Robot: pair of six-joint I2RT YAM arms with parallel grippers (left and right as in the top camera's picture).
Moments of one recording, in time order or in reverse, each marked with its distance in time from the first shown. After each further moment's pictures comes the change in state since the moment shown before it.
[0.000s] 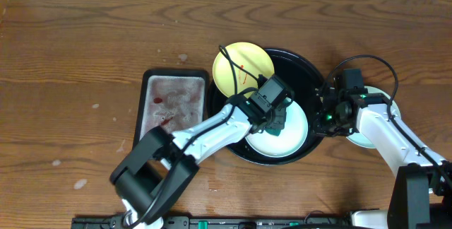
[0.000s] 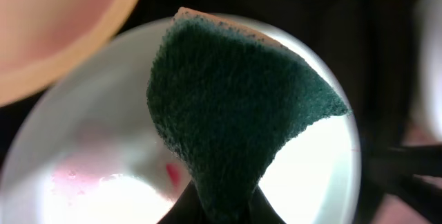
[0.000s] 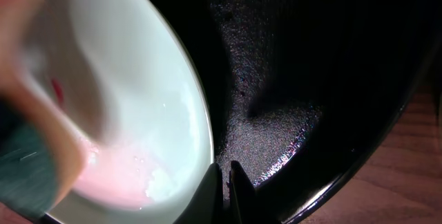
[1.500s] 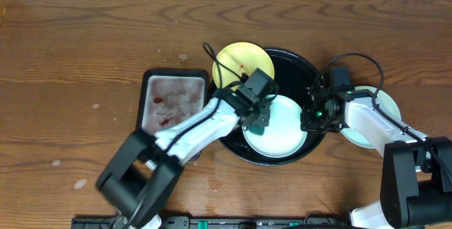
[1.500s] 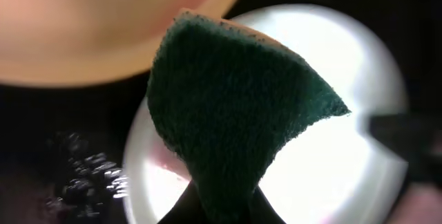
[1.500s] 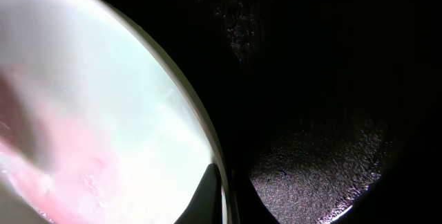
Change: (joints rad) left arm 0.080 -0.107 -0.012 -0.135 0.023 0.042; right arm 0.050 0.129 0.014 0.114 0.006 0.048
